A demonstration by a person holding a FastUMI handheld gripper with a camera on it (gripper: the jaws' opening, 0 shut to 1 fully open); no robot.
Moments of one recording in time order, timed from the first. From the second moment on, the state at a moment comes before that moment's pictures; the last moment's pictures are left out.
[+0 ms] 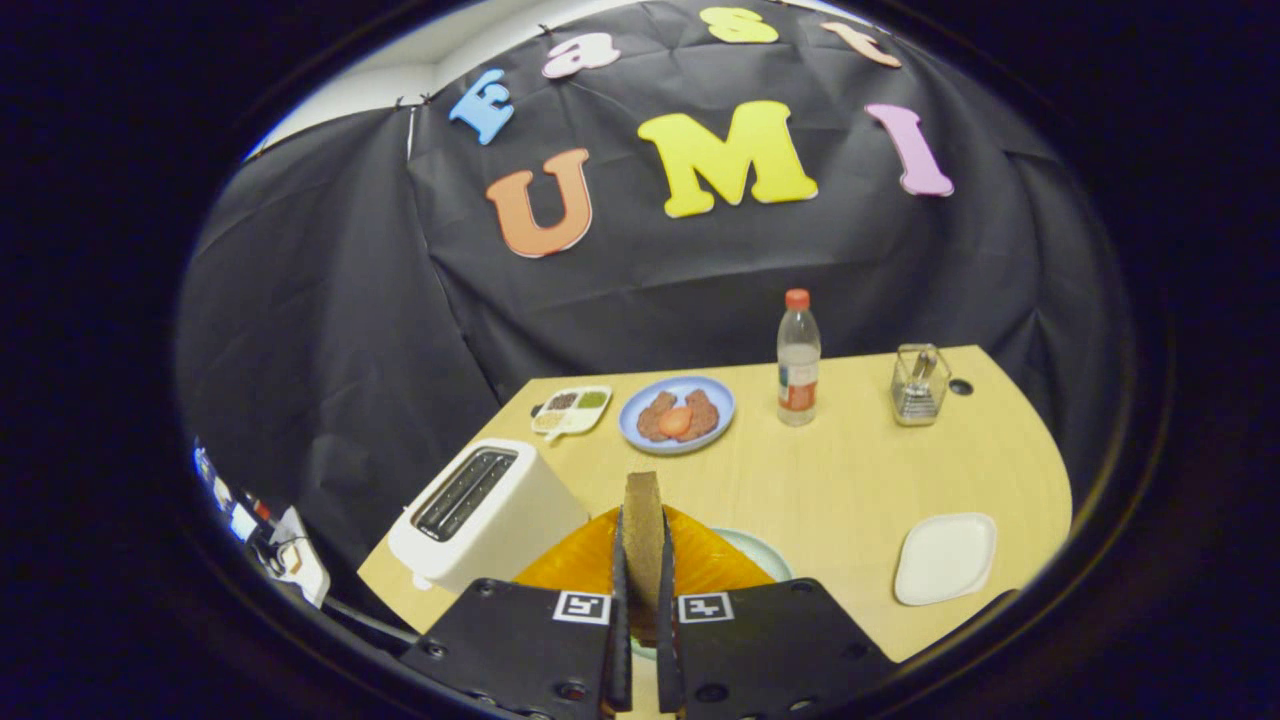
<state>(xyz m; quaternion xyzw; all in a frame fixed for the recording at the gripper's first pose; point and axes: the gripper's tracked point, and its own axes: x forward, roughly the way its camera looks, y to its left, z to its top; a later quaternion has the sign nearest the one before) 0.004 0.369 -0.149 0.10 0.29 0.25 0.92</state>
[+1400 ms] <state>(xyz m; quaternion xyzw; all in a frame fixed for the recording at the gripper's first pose) 0.028 0.331 -0.305 0.15 0.38 0.19 0.89</state>
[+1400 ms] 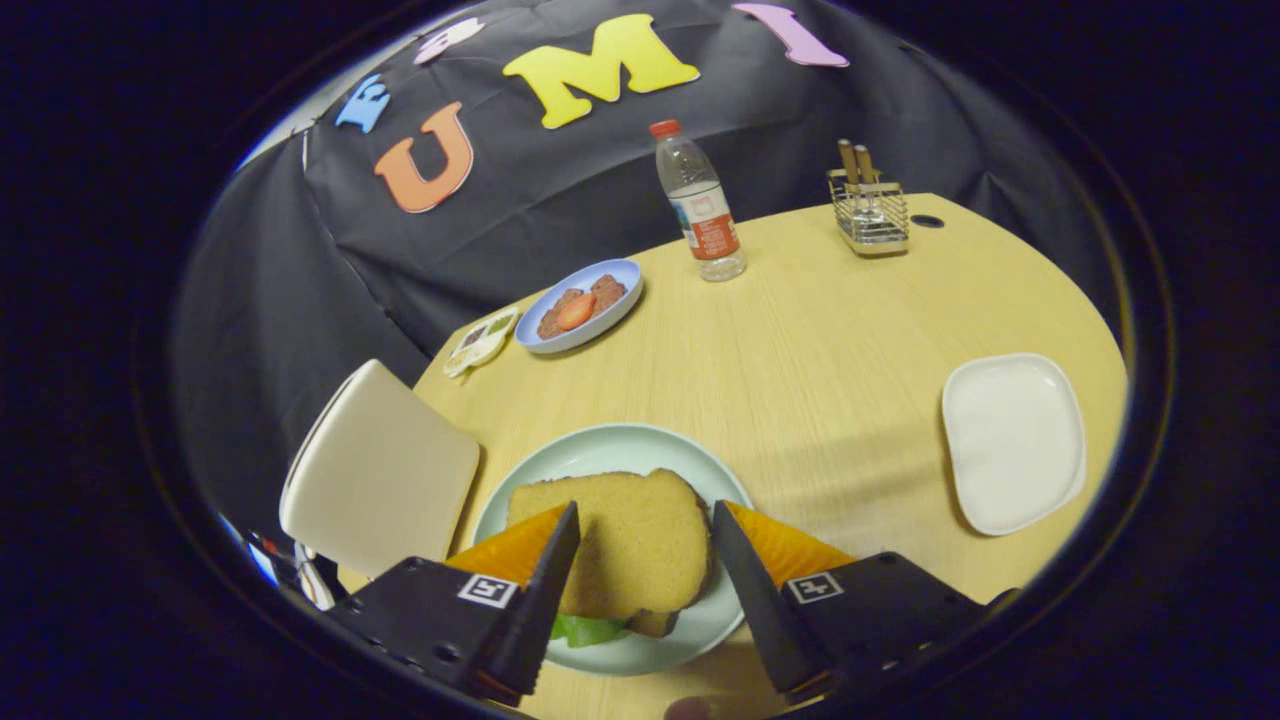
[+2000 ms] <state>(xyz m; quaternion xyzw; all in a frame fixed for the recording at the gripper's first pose) 0.024 0.272 -0.125 0.04 0.18 0.21 0.96</state>
